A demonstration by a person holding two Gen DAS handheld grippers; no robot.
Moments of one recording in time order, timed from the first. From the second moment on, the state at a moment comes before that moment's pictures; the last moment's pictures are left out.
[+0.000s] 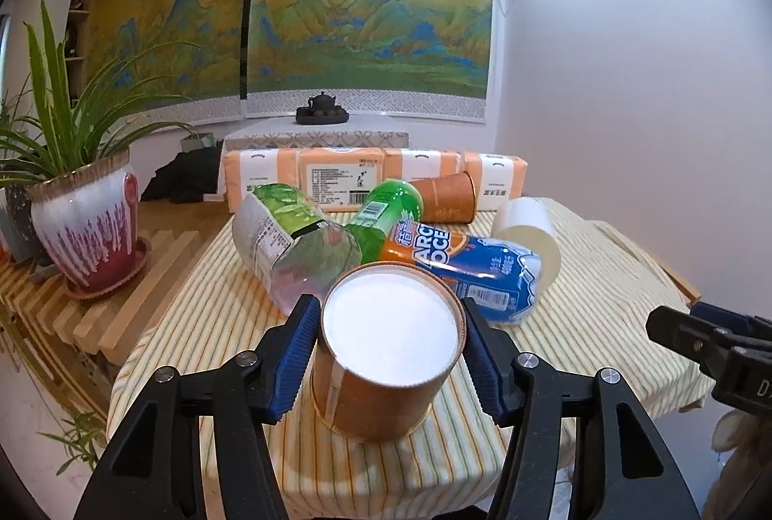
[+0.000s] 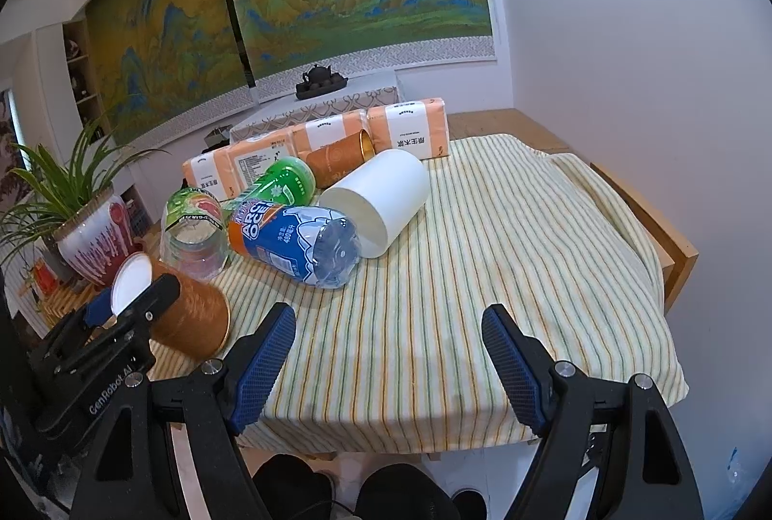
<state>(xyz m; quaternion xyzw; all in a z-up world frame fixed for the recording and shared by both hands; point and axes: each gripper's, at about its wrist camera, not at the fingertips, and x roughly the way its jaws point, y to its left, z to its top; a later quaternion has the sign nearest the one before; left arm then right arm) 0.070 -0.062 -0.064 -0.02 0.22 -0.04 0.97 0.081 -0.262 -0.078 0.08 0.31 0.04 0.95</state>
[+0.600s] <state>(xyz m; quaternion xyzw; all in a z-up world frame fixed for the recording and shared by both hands) 0.099 -0.074 -0.069 -0.02 0.26 -0.08 0.96 0.083 -0.258 -0.075 0.06 0.30 0.02 0.95</state>
